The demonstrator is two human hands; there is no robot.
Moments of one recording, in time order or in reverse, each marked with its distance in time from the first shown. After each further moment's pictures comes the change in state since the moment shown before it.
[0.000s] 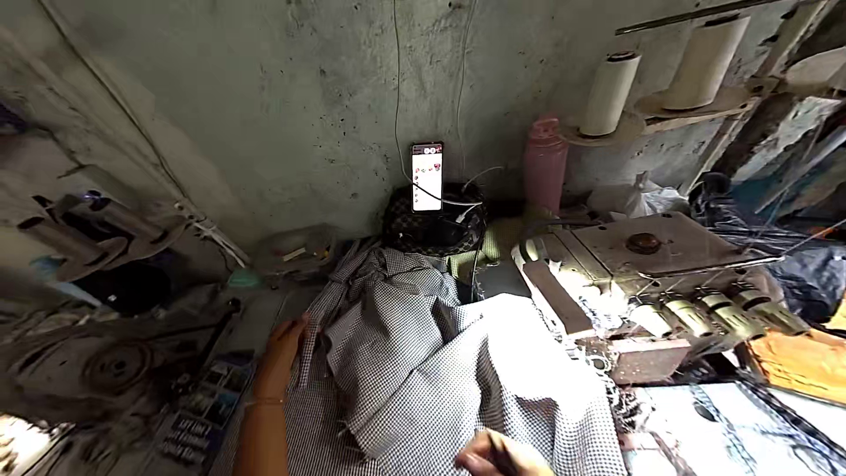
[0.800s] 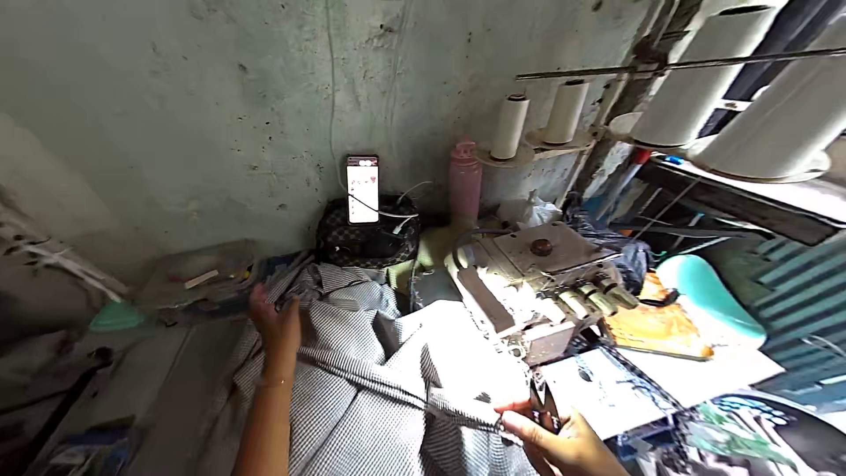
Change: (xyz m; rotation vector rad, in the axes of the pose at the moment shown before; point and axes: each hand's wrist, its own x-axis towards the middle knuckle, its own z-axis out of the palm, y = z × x) left_hand 0.023 0.032 0.123 -0.284 -0.045 0.346; right_hand -0.024 -0.062 -0.061 0.125 0.442 0.161
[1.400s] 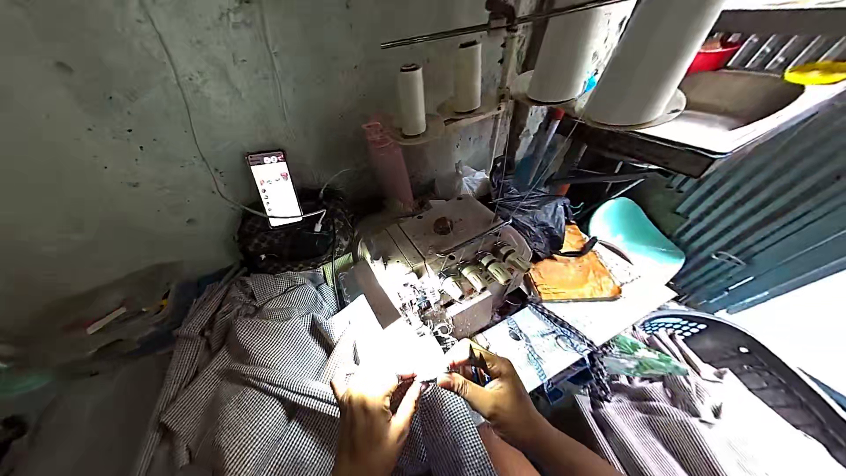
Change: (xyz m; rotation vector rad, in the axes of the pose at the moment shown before) left_hand -0.198 0.085 0.109 0.481 -0.438 0.683; right_hand 0.030 0.044 -0.048 -0.172 0.146 -0.480
